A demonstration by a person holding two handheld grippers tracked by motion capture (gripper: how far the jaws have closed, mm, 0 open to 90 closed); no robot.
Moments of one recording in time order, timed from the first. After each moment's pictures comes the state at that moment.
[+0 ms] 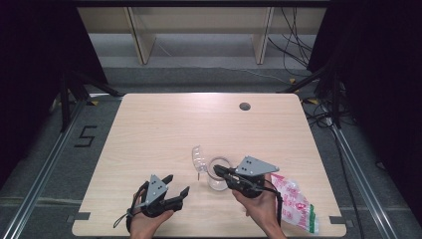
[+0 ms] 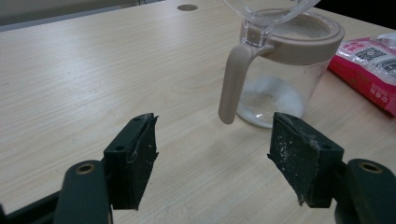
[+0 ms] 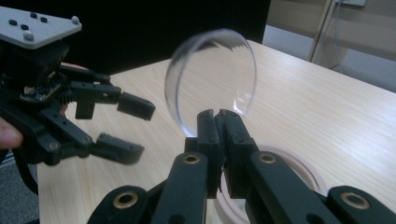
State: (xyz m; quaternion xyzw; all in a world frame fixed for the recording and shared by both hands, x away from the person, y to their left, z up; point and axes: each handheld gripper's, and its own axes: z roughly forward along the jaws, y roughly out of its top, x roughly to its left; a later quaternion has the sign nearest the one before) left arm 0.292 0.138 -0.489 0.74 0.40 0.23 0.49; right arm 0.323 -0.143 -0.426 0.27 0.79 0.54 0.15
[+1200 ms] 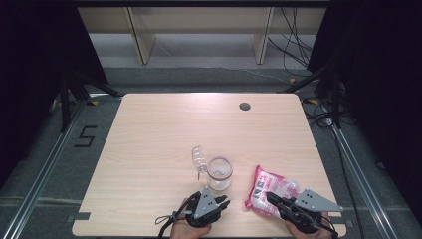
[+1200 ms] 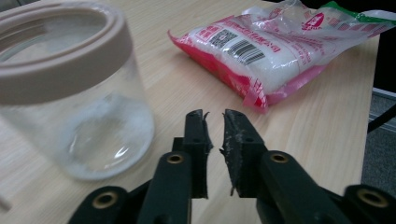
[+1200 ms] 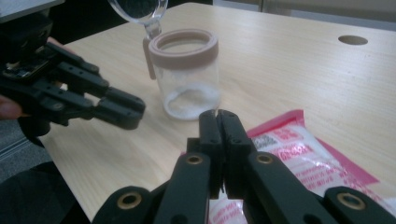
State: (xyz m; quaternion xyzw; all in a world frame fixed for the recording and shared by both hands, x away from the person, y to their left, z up) left arm 0.283 0.023 -0.506 0.82 0.24 0.15 0.50; right arm 0.252 -0.263 -0.460 0.36 0.76 0.51 0.18
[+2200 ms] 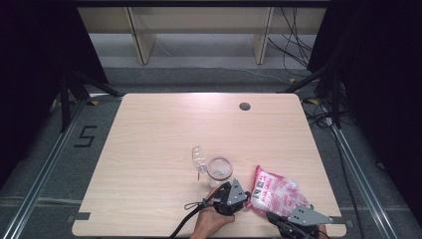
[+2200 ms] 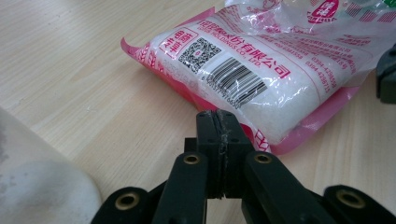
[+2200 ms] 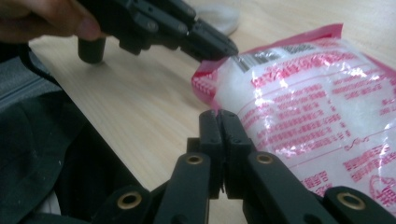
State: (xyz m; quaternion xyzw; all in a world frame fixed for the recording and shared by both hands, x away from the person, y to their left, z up) left arm 0.314 -0.037 -0.514 0.85 0.21 0.14 0.46; right arm 0.231 -0.264 -0.494 0.36 0.82 0.43 0.14
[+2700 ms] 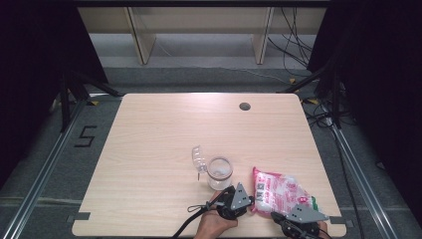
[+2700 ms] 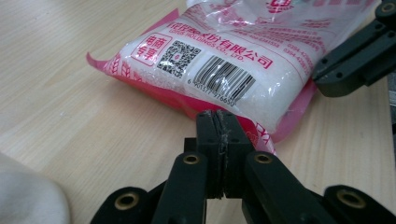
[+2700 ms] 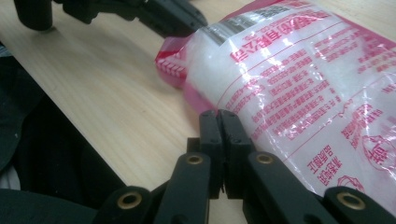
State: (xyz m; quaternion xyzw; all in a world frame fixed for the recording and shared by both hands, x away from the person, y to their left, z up) left arm 0.304 -0.045 -0.515 0.86 0.19 0.13 0.46; right arm 0.237 -0.272 -0.498 0.37 0.84 0.37 0.17
